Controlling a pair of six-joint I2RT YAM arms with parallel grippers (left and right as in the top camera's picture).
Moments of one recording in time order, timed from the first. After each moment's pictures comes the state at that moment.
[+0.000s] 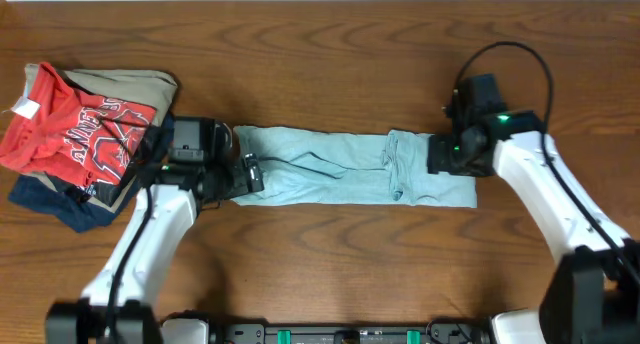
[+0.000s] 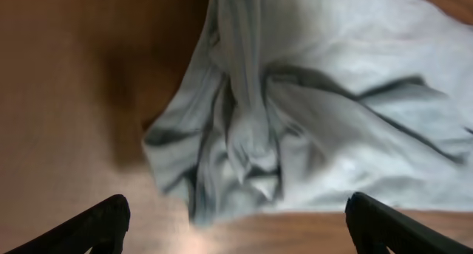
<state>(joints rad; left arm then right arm) -0.07 1.41 0.82 -0.61 0.19 -0.29 0.16 1.60 1.13 -0.89 -0.06 0.26</state>
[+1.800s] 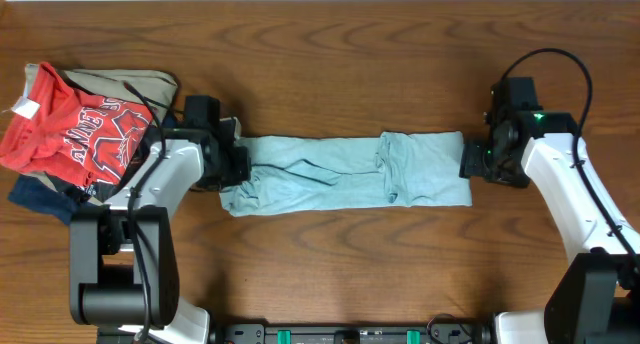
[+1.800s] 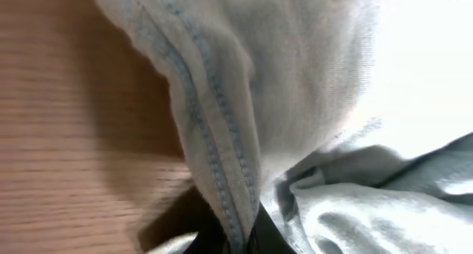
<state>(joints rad) -0.03 1.72 0.99 -0.65 0.22 -0.14 0.02 1.58 1.13 -0.98 0.07 0.26</state>
